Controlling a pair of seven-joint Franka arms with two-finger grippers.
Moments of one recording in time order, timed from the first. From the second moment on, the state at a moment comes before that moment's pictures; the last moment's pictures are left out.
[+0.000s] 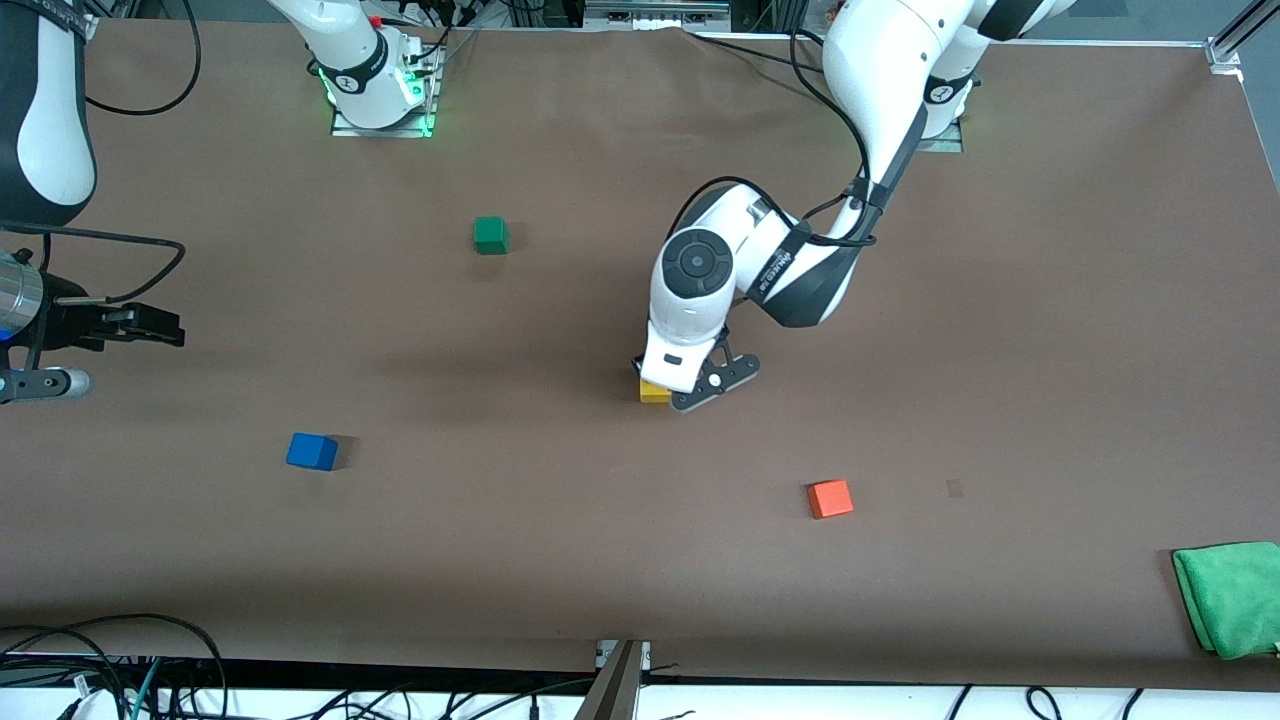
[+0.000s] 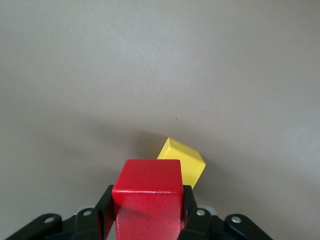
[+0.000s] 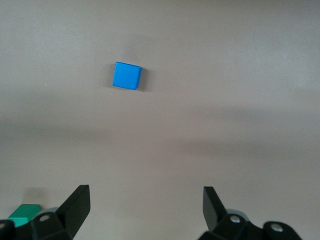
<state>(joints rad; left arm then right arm) -0.61 0.76 -0.09 -1.31 0.00 2.04 -1.17 -0.06 0.31 -0.02 -1.48 -0.04 1.68 -0.15</state>
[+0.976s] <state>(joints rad) -0.61 0.79 -0.08 -1.31 0.00 2.06 -1.16 -0.07 0.41 -0.02 -1.49 -0.02 1.86 -0.12</state>
